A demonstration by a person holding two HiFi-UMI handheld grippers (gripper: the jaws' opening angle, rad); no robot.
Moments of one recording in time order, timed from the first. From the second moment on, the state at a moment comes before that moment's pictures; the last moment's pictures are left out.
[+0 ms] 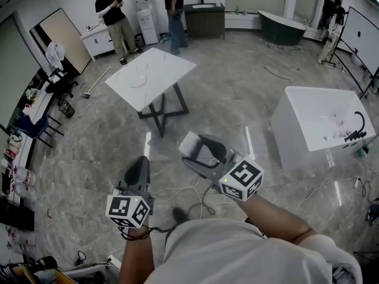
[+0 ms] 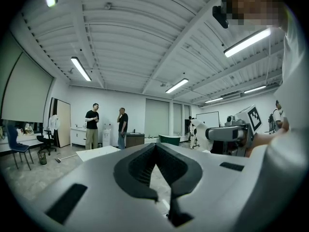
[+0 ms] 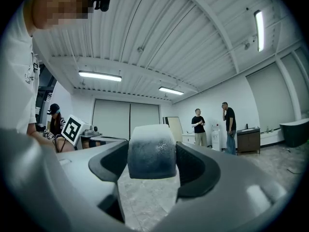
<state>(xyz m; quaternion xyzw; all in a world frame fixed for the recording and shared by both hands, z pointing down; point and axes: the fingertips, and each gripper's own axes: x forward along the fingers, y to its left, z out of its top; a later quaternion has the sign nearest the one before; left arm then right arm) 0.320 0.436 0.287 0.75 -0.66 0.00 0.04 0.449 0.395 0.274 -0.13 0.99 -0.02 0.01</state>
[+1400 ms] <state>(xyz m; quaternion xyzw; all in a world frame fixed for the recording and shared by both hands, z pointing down) 0.008 0.336 0.287 0.77 -0.64 -0.01 0.04 0.133 0.280 0.279 -0.17 0.99 -0.03 -0.01</state>
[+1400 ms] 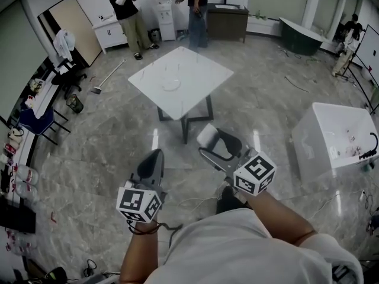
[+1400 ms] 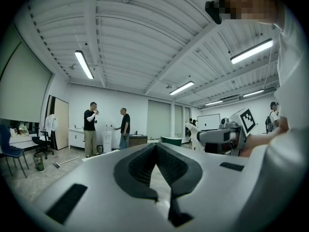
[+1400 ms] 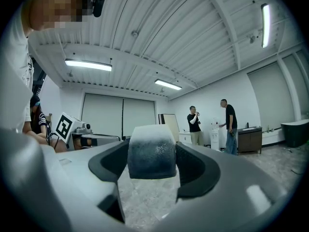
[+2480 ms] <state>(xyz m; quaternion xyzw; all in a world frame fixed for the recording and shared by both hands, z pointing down) -0.095 0.009 0.315 0.72 -0.69 -0.01 0.06 0.012 -0.066 0.301 -0.09 1.00 -0.02 -0.01</state>
